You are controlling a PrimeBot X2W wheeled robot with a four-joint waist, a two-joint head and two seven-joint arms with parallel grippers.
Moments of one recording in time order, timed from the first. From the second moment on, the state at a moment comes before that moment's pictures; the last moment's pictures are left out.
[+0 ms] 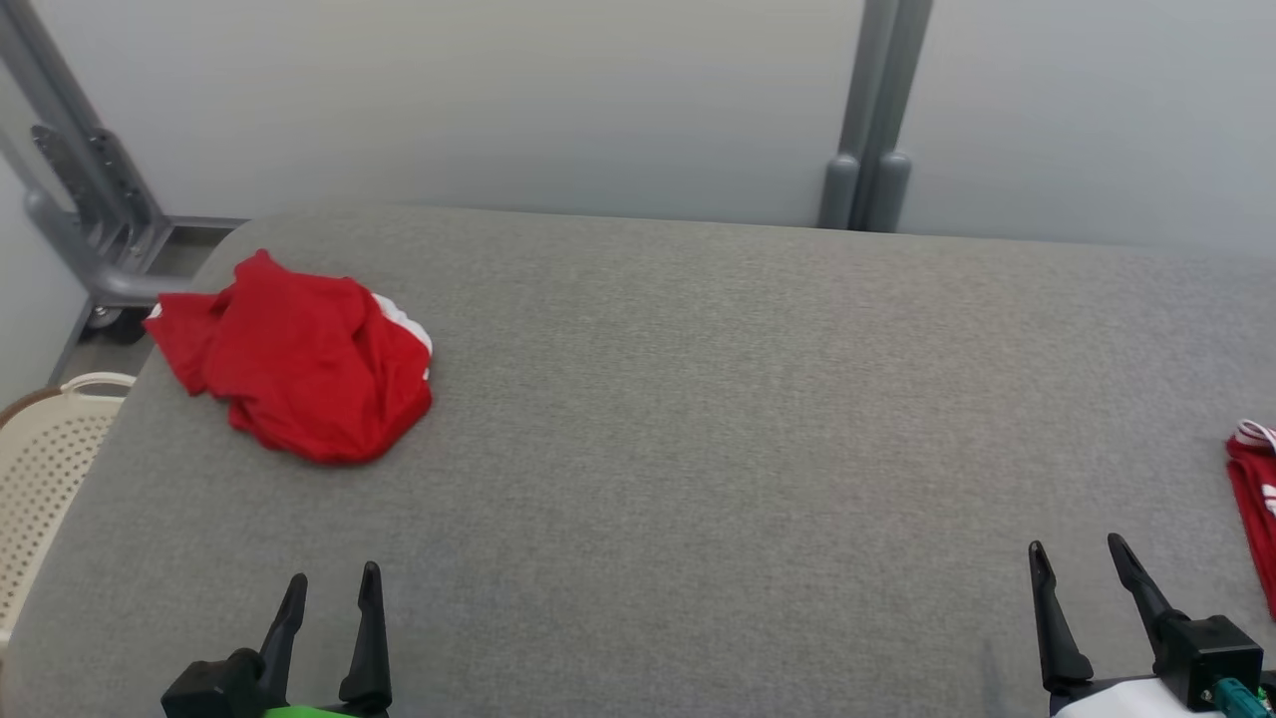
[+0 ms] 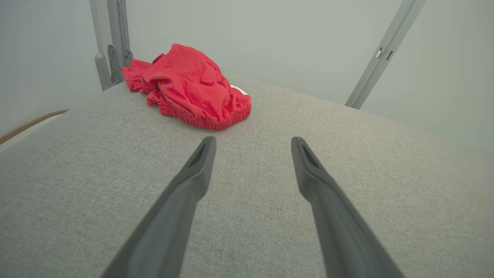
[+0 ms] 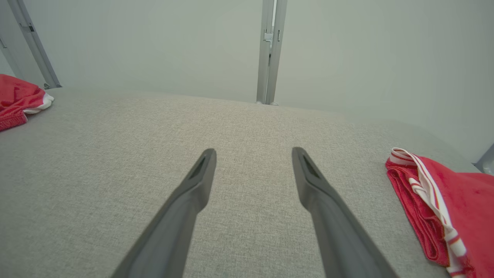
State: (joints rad) left arm 0.08 0.08 -0.04 0.29 -0.35 -0.12 -0.26; right arm 0.16 -0.08 -0.10 0.12 0.04 0.13 -0.26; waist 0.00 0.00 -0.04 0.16
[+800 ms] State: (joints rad) left arm 0.20 0.06 0.14 0.15 -0.35 -0.11 -0.26; right arm 0.01 -0.12 0.09 0.22 0.07 0.13 -0.26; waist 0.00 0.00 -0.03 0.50
